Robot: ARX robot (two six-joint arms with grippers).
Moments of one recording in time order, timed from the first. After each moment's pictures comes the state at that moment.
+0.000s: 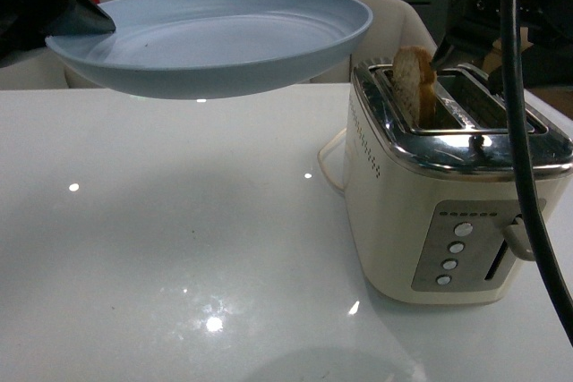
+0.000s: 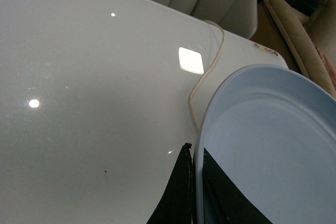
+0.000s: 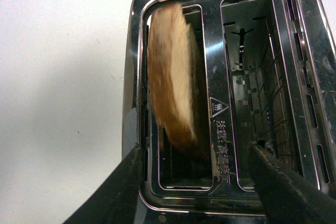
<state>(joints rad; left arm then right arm) -0.21 1.44 0.89 0.16 0.07 -0.52 0.26 1.63 1.19 -0.26 -0.02 0.37</state>
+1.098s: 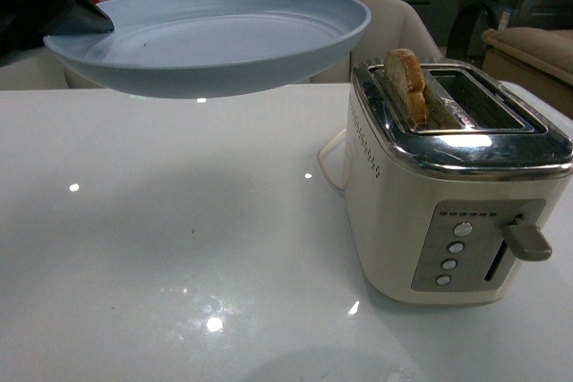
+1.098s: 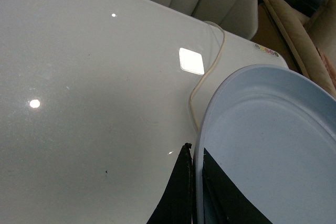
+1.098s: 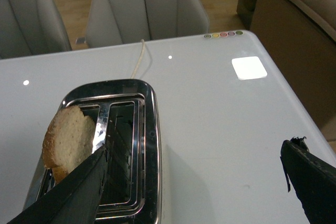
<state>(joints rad) -0.21 1.44 0.89 0.16 0.07 -0.52 0.06 1.23 0.89 0.01 0.08 0.08</state>
